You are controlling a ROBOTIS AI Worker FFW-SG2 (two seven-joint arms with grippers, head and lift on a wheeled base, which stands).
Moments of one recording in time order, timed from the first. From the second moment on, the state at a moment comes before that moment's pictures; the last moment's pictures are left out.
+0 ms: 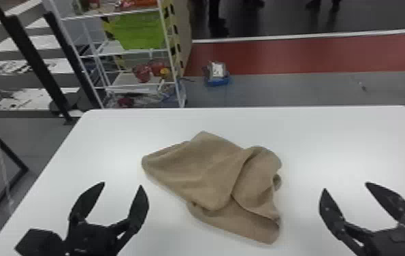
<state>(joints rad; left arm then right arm) 0.70 0.00 0.21 -2.08 0.17 -0.13 -0.23 0.60 0.00 -0.02 -2.12 0.01 0.08 0.27</state>
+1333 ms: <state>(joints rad) 0.69 0.00 0.21 -2.09 0.15 -0.10 -0.23 0.58 0.00 -0.01 -2.12 0.03 0.10 0.28</state>
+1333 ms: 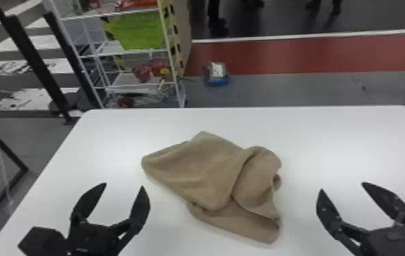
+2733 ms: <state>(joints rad) 0.70 0.00 0.21 -2.08 0.16 -0.10 -0.23 0.50 -0.11 0.24 -2.35 0.61 0.56 0.81</state>
